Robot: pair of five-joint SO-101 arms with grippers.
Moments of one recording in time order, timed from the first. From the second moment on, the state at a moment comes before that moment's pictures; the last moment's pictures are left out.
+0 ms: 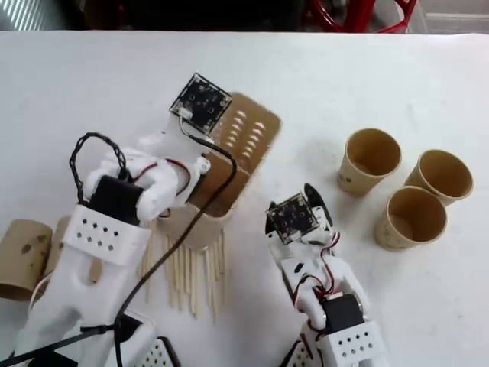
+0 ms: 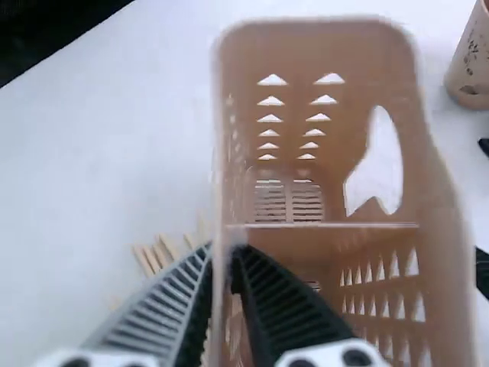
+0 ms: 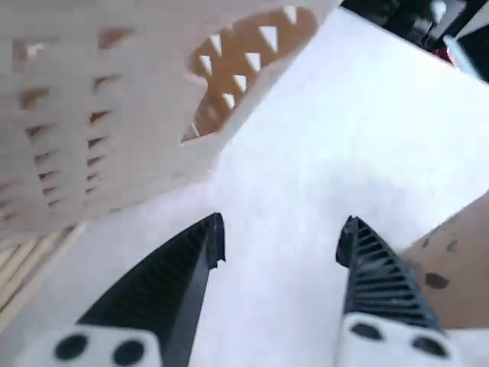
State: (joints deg) left arm 14.9 -35.2 26.9 65.9 -13.1; right arm -20.9 -97.1 95.7 39.2 18.8
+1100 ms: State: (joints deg) left arm 20.4 -33.8 21.8 62.0 25.8; right arm -12.7 -97.0 77.6 63.6 18.8
